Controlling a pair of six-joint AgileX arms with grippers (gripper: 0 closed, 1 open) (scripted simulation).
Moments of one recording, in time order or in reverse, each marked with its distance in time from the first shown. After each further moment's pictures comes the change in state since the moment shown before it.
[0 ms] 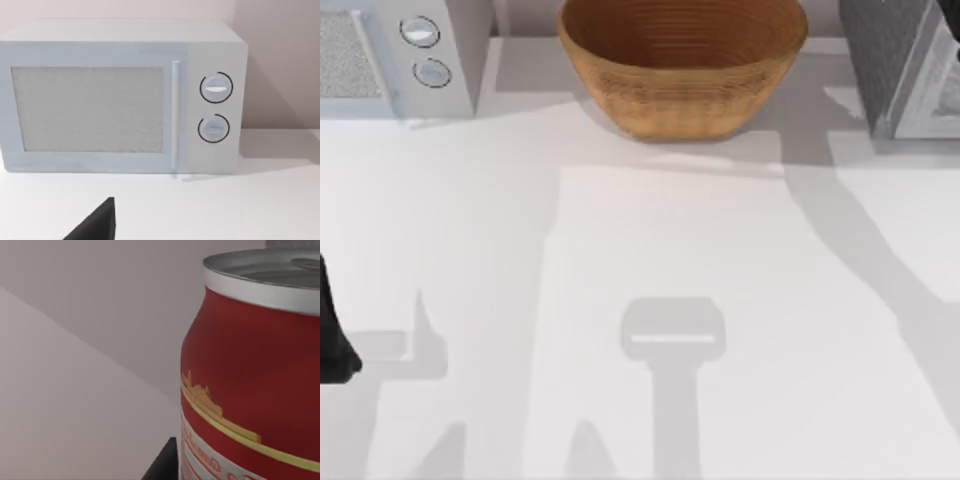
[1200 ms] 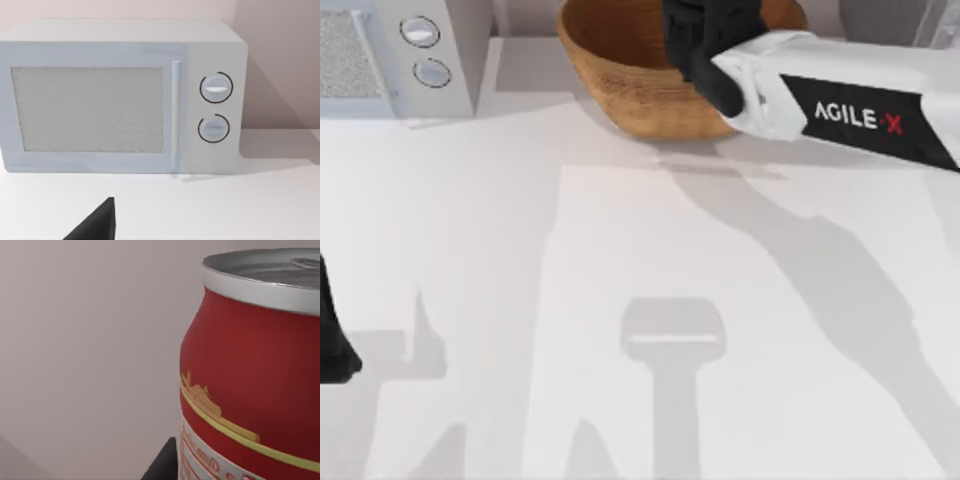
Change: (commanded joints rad) left arm 0.000 0.000 0.000 0.000 0.000 0.000; right arm 0.162 0.752 0.582 0.145 0.171 0.005
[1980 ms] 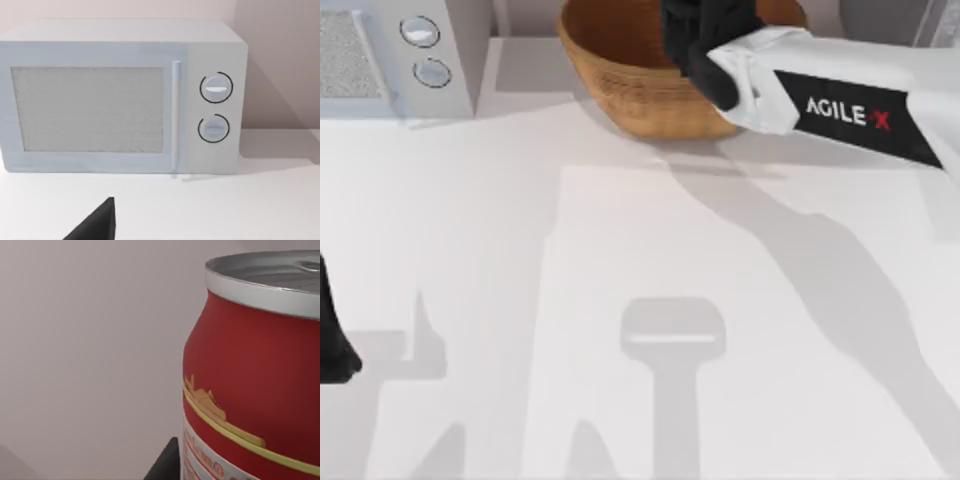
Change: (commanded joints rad) left arm 0.000 0.000 0.000 0.000 0.000 0.000; right arm -0.012 0.048 0.069 -0.013 -0.012 -0.003
